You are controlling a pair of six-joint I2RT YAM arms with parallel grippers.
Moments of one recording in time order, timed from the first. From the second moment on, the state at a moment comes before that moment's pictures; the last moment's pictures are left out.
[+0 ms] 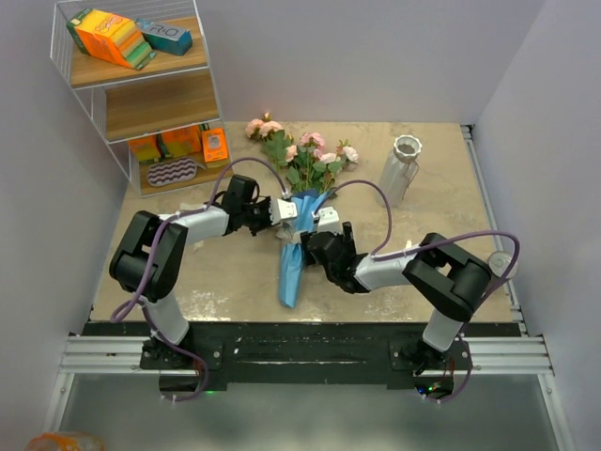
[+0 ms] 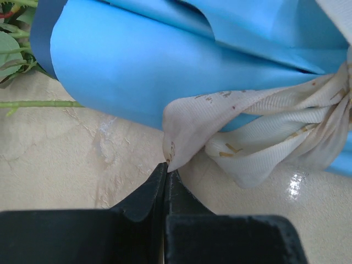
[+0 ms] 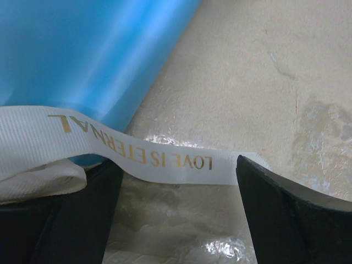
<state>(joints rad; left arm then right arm) -0.40 1.77 0.96 -0.05 0.46 0.89 0.92 1.72 0.69 0.35 0.67 0.35</state>
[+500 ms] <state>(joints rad) -0.39 1.76 0.97 -0.12 0.44 0.86 0.97 1.65 0.64 0.39 0.69 0.31</state>
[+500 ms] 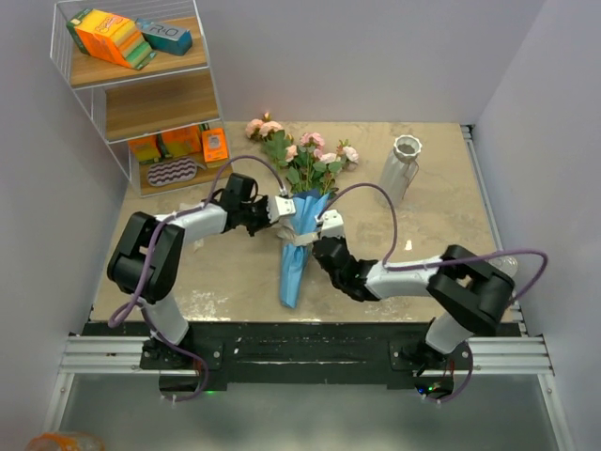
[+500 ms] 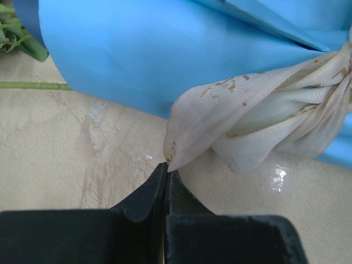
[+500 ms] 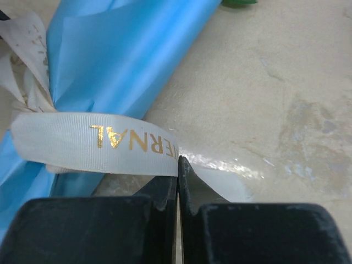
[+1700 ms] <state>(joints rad) 0.08 1.18 1.06 -0.59 0.53 0.75 0.85 1.00 0.84 -0.85 1.04 1.03</state>
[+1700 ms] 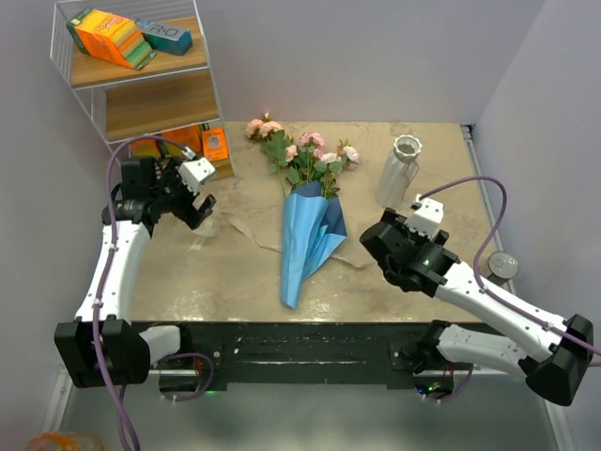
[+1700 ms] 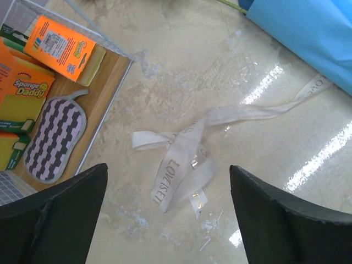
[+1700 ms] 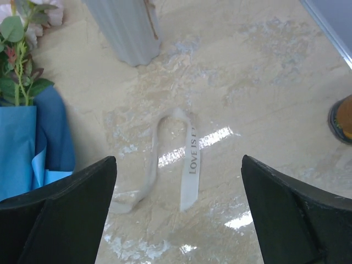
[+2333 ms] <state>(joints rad) -0.39 1.42 1.19 -0.45 0.59 0.55 0.83 1.19 0.90 -0.44 0.71 0.76</state>
